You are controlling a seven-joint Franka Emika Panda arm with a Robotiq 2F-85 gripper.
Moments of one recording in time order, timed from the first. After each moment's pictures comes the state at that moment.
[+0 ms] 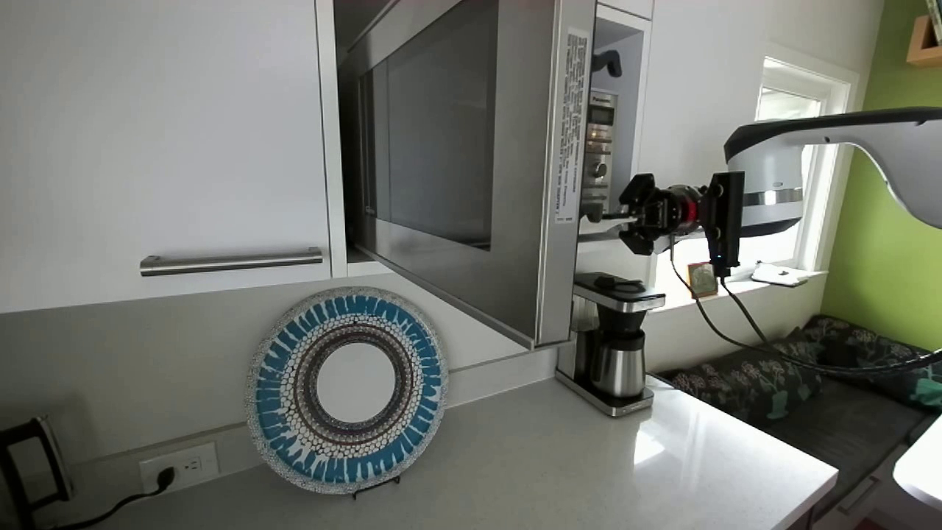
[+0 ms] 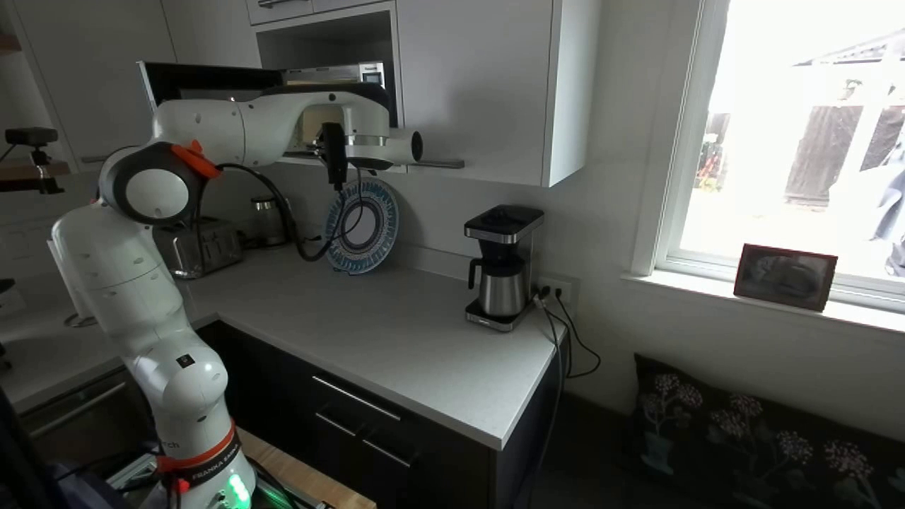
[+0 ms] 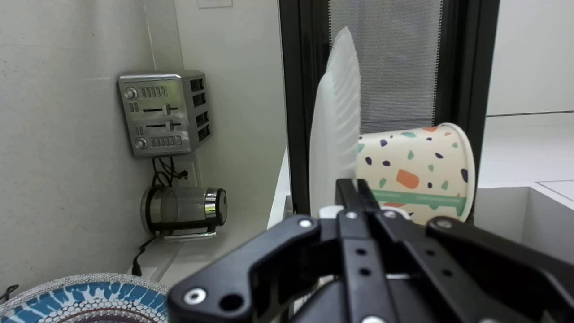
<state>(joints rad) -0.17 -0.14 -0.15 -1.83 1.45 1.24 -0.10</state>
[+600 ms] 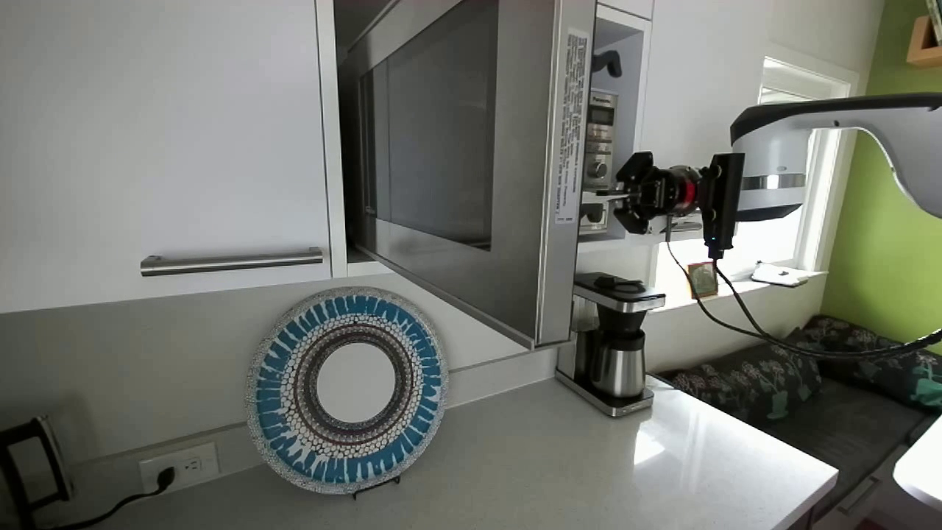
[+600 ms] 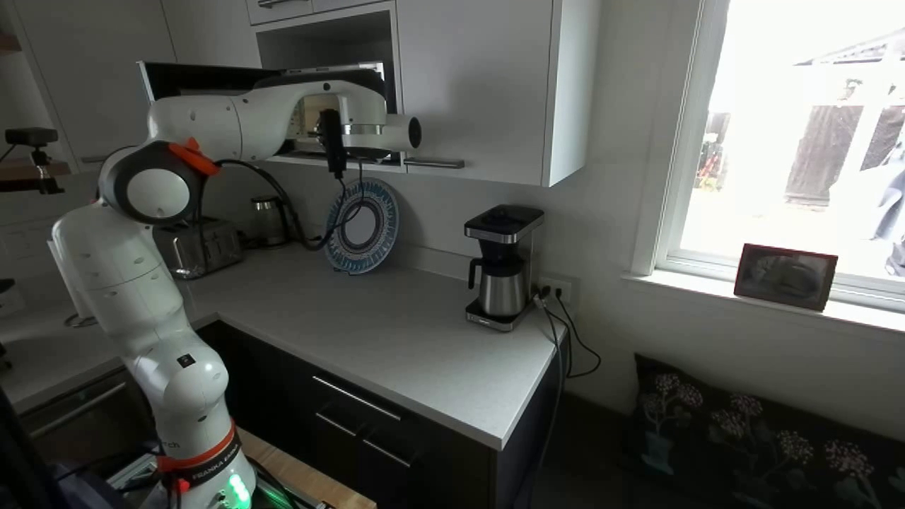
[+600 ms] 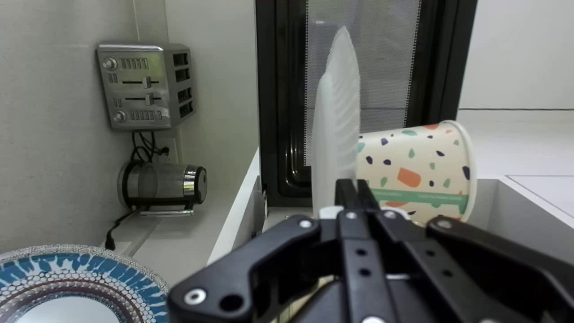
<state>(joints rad) -0.17 -0.14 -0.15 -1.77 1.49 1.29 -0.09</state>
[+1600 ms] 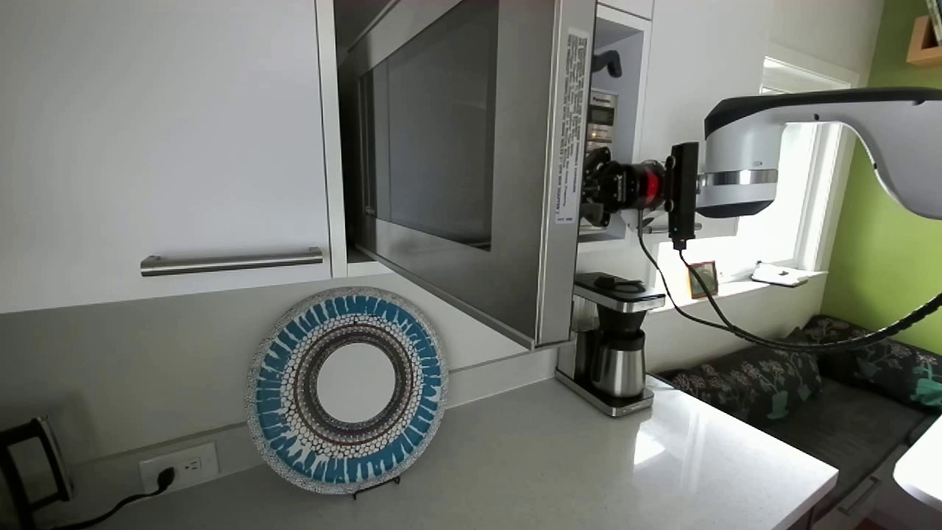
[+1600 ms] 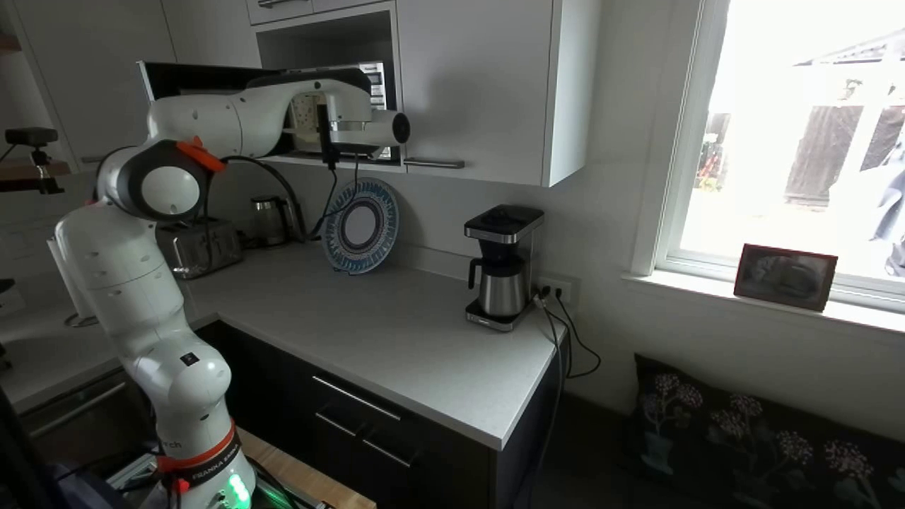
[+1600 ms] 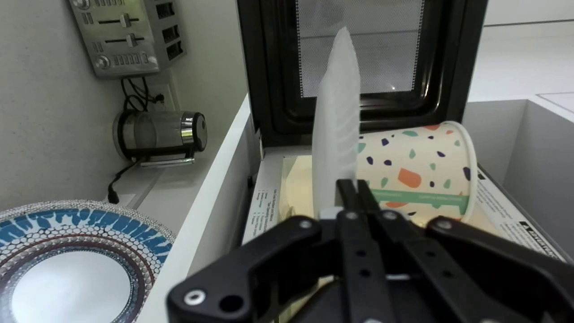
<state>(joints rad) -0.11 -0.12 -0.08 -1.74 1.51 1.58 0.01</state>
